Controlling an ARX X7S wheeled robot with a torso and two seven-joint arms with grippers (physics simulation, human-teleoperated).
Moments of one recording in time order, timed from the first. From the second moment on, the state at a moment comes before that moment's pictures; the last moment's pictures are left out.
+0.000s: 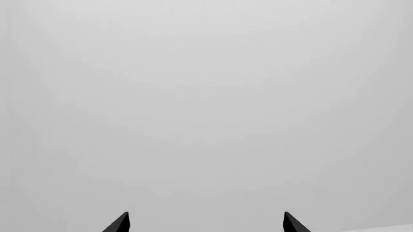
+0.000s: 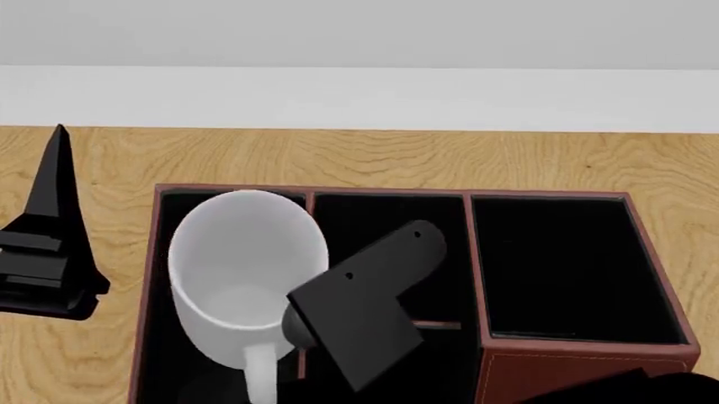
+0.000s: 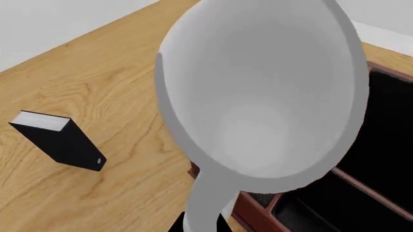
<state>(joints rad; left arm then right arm) -0.57 -0.47 0.12 0.97 -0.78 -0.94 -0.65 1.05 0.69 -0.68 -0.54 2.01 1.03 0.79</state>
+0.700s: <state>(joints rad) -0.56 -0.49 0.14 0.95 -0.77 -0.88 -0.65 1.17 0.74 -0.64 -0.41 2.03 1.04 0.74</state>
